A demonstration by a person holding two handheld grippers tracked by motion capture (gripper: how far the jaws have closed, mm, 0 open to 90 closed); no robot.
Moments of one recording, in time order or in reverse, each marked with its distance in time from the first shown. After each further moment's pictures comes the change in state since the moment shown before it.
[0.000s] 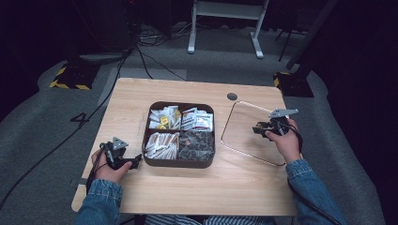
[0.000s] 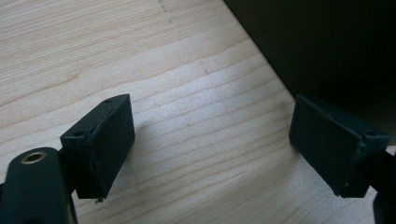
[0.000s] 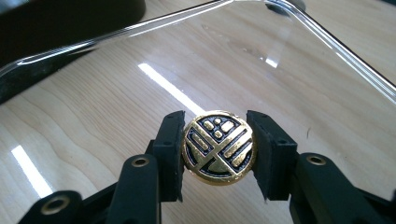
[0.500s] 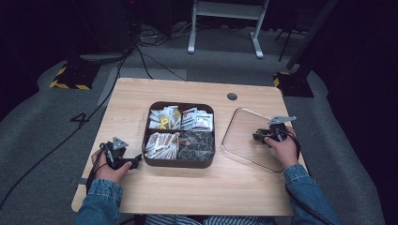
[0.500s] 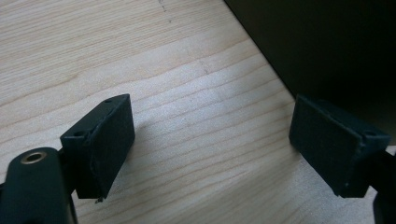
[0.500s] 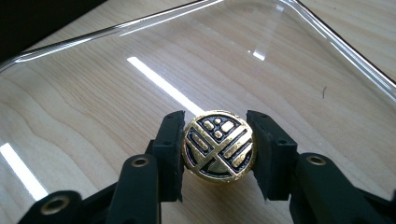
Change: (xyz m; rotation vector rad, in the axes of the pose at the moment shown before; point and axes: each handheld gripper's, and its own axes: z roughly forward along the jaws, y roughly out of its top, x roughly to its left) left arm 0.000 0.000 0.000 0.000 0.000 0.000; right arm -0.002 -0.030 0.015 0.033 -0.007 0.047
